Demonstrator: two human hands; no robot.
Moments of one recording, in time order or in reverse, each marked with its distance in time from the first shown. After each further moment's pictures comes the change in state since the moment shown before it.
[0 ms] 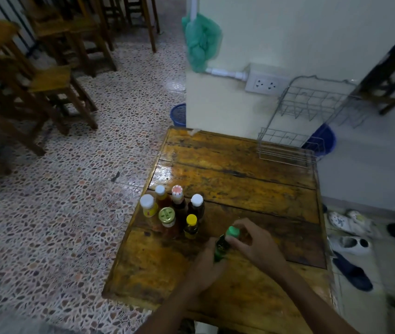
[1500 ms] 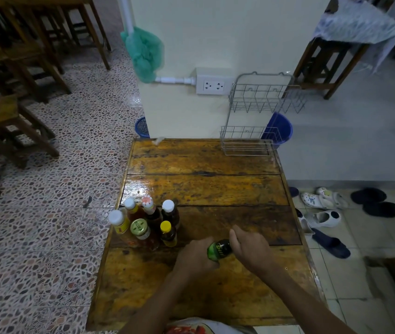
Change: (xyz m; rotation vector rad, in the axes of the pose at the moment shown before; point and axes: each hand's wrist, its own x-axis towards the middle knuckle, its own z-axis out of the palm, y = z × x) left_hand 0.023 0.043 -0.005 0.592 -0.158 0.136; right_hand -0.035 0.026 -0.001 -0.411 0.172 0.073
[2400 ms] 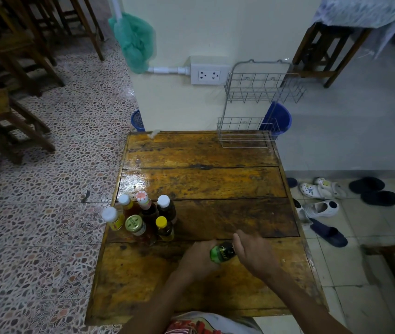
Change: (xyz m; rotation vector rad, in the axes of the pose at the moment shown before) left_hand 0.004 -0.001 0.024 -0.094 -0.131 -0.023; right_hand -0.025 0.022 0.014 0.077 -0.061 0.071
